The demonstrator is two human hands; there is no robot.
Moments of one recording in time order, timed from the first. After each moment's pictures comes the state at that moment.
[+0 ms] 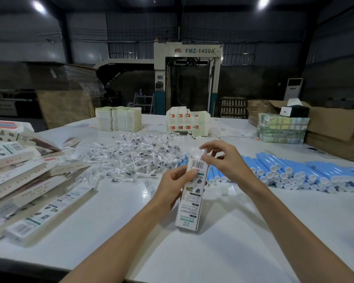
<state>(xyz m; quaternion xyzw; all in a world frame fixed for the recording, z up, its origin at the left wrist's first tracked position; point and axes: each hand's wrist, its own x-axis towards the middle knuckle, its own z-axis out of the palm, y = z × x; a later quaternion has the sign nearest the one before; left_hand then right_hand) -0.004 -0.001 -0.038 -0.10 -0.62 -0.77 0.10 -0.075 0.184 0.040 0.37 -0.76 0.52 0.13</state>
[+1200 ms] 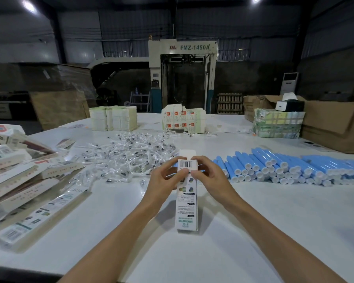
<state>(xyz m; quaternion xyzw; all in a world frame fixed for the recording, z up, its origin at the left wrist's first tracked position) -0.003 -0.008 -0.037 -0.10 -0.66 -0.71 0.22 -0.061 0.168 -0.021 0.36 -0.70 0.62 0.03</state>
